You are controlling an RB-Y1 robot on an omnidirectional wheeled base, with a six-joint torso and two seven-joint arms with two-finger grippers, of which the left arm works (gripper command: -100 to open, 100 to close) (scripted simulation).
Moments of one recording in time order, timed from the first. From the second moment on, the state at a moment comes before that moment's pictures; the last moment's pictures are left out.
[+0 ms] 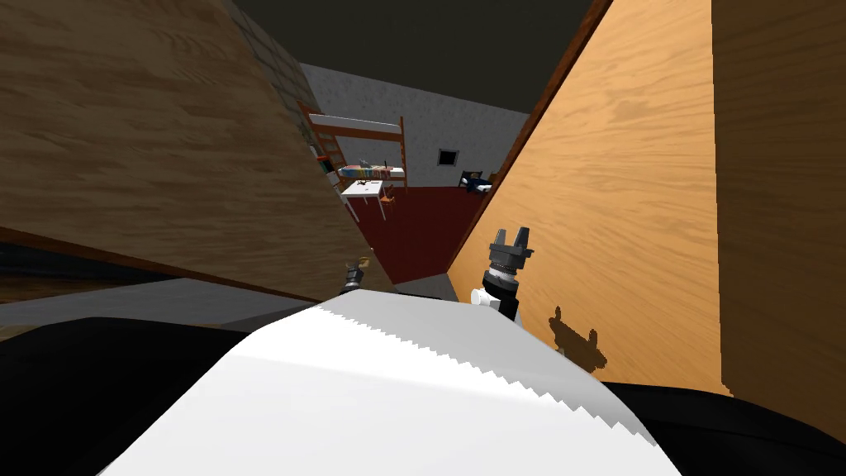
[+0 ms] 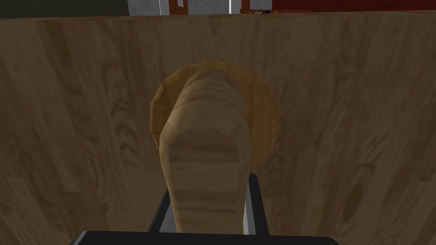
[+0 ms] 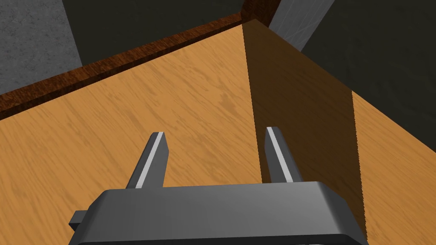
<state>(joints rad) 0.23 0.23 0.21 -0.89 0.12 -0.82 0.19</state>
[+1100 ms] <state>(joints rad) 0.29 0.31 0.13 -0.86 0.07 -0.93 0.30</state>
